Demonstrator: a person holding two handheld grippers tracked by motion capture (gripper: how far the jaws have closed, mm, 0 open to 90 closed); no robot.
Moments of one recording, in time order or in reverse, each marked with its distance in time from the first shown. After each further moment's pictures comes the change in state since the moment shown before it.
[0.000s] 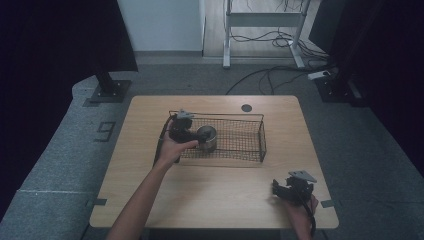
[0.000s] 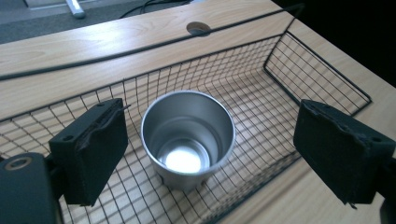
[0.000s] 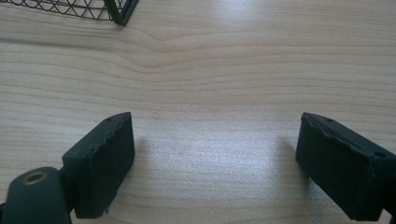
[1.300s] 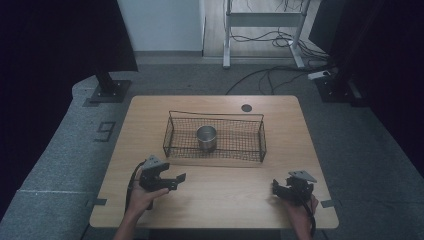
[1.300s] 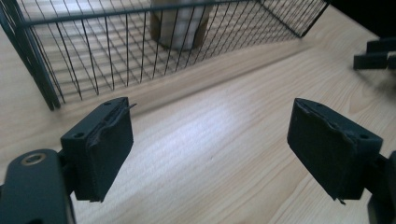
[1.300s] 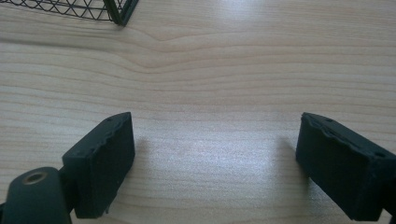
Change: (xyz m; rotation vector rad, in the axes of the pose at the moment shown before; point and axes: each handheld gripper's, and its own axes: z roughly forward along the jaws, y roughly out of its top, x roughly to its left) left arm 0.008 -0.139 -0.069 0.008 -0.066 -0.049; right arm 0.000 0.000 0.000 0.001 0.000 0.001
